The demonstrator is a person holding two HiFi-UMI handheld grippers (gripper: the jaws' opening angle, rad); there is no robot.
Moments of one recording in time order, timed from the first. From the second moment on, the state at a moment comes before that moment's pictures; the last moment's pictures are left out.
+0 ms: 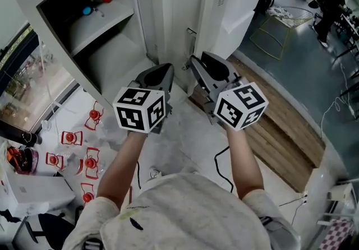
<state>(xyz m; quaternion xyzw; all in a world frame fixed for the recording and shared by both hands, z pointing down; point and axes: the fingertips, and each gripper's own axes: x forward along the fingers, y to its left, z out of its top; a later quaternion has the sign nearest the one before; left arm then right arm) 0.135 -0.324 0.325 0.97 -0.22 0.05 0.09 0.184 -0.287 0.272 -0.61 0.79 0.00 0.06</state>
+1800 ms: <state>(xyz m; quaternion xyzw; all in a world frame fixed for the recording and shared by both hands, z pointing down) 0.186 -0.344 0.322 0.98 -0.15 0.06 0.07 0.298 -0.332 0.273 -0.73 0.68 0.01 0.07</state>
